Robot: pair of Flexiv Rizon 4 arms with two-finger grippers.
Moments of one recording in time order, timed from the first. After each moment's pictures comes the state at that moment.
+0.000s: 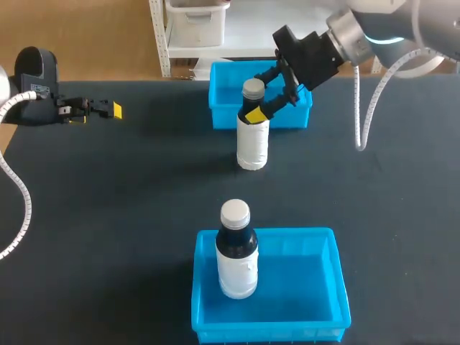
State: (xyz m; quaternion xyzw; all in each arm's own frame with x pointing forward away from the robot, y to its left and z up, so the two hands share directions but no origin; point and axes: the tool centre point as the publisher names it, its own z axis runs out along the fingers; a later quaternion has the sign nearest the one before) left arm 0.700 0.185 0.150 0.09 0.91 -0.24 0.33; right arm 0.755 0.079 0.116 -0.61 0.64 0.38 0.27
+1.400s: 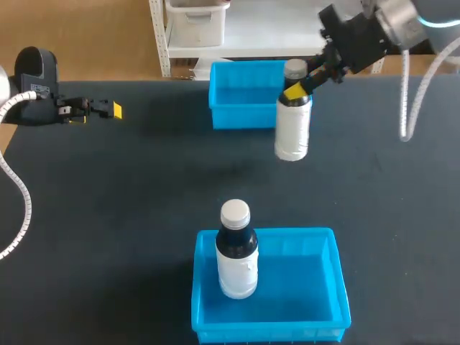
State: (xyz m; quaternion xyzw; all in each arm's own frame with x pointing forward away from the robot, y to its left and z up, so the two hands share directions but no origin) left arm 0.700 0.185 0.150 0.09 0.91 -0.24 0.33; right arm 0.760 -0.003 0.154 -0.58 0.68 0.35 0.28
